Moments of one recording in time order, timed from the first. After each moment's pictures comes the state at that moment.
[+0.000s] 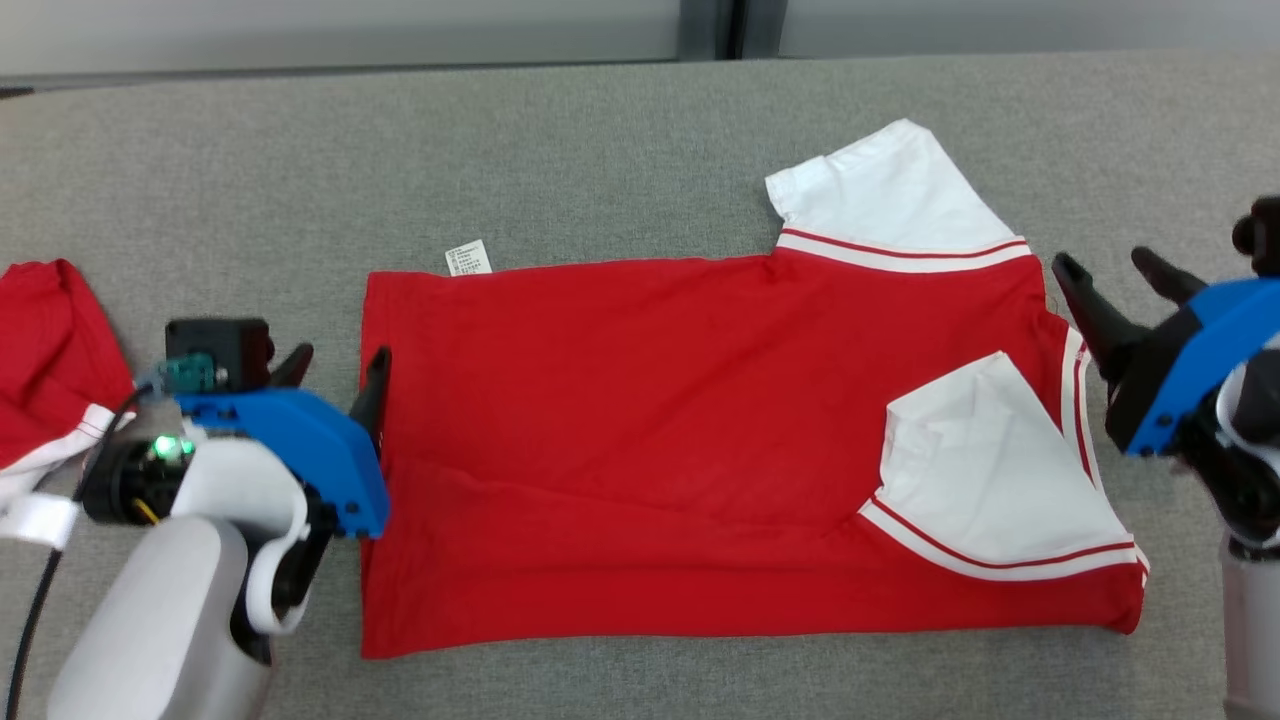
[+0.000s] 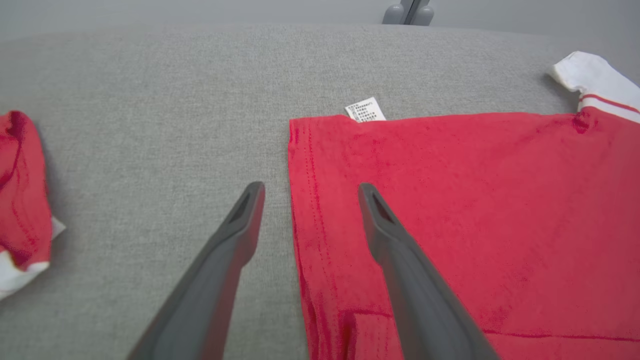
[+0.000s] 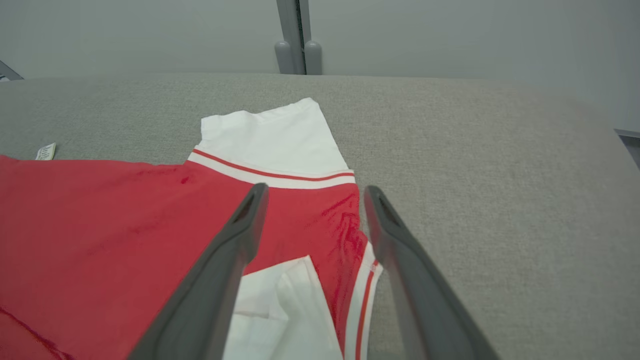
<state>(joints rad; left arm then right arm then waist) -0.33 0.37 -0.32 0.13 -0.53 0.10 0.42 -0.39 -0.17 -0.15 -0.06 0.27 0.13 0.71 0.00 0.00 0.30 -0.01</state>
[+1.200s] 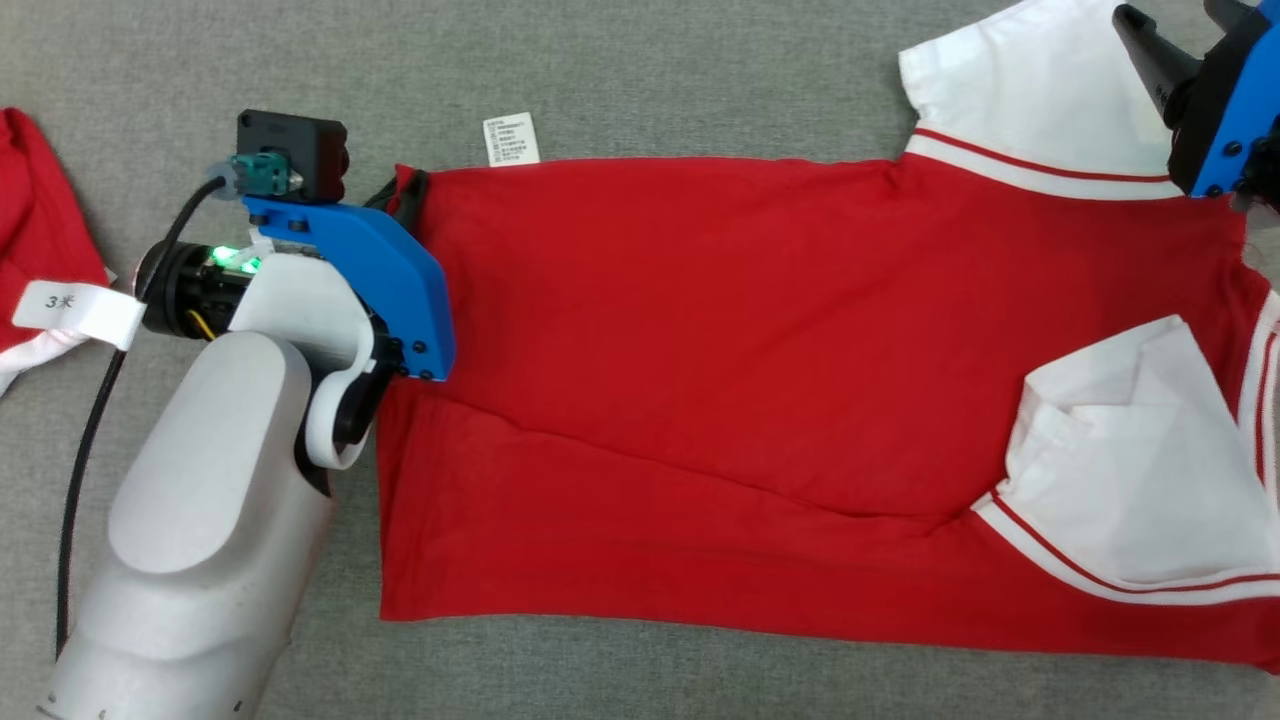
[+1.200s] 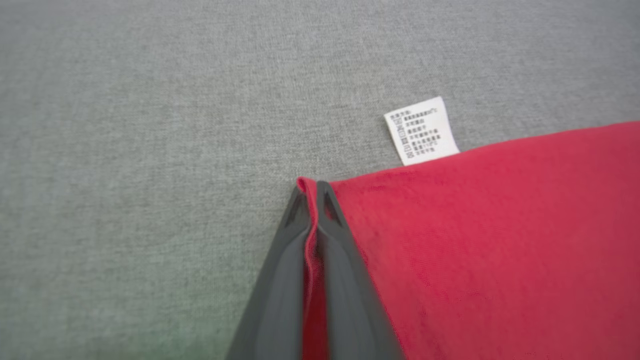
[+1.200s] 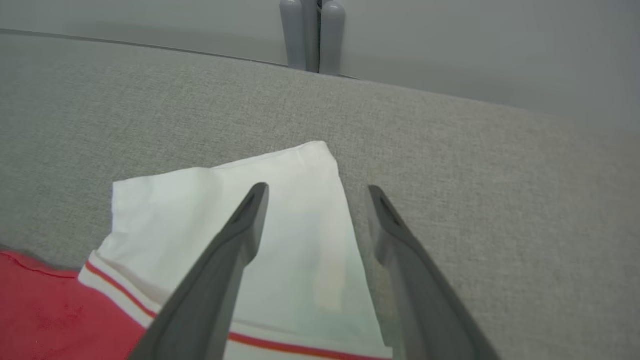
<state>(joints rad) -0.72 0.28 -0.42 0.38 -0.49 0.03 0.45 -0.92 -0.32 0.00 0.35 0.29 0.13 0.72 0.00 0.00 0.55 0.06</state>
